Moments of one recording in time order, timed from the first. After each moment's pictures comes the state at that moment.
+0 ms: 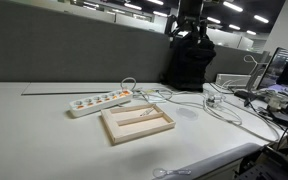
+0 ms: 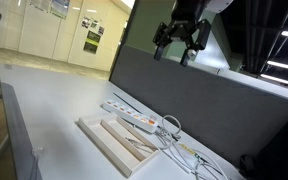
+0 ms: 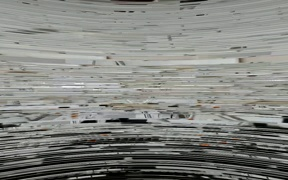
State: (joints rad) arm -0.03 -0.21 0.01 -2.30 -0.07 2.07 0.19
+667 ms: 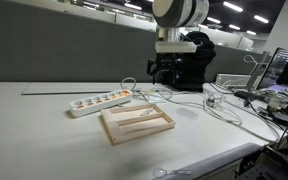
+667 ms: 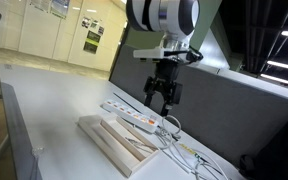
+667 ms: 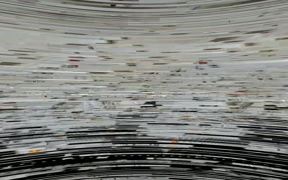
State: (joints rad) arm 0.00 0.17 0.02 -2.28 -0.21 2.40 0.51
